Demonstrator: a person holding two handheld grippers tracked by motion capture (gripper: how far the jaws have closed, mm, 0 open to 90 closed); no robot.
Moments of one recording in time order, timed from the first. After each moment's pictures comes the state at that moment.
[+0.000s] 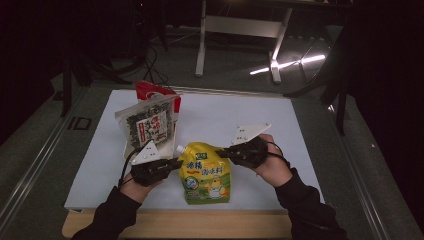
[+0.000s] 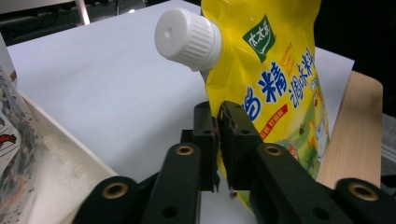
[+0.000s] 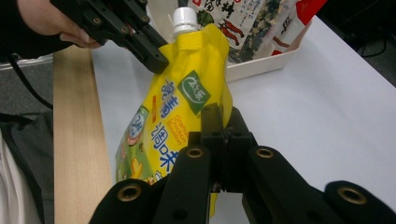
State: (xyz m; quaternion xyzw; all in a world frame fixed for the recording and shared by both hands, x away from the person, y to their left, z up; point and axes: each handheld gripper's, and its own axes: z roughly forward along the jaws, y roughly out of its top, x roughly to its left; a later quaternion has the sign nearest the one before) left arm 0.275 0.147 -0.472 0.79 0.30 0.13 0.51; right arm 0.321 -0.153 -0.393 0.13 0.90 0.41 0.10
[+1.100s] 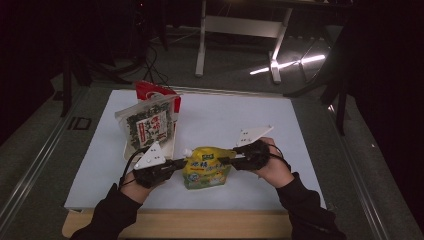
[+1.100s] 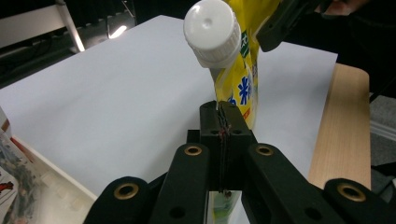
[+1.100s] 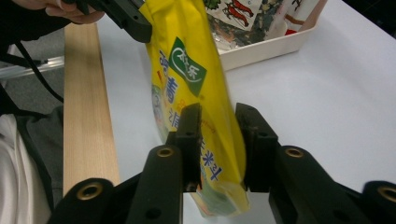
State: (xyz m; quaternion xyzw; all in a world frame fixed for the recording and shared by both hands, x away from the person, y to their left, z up) left arm 0.268 0.136 -0.455 0.81 0.24 0.16 0.52; right arm 0.333 -0.167 -0.418 0.13 0.89 0.42 0.06
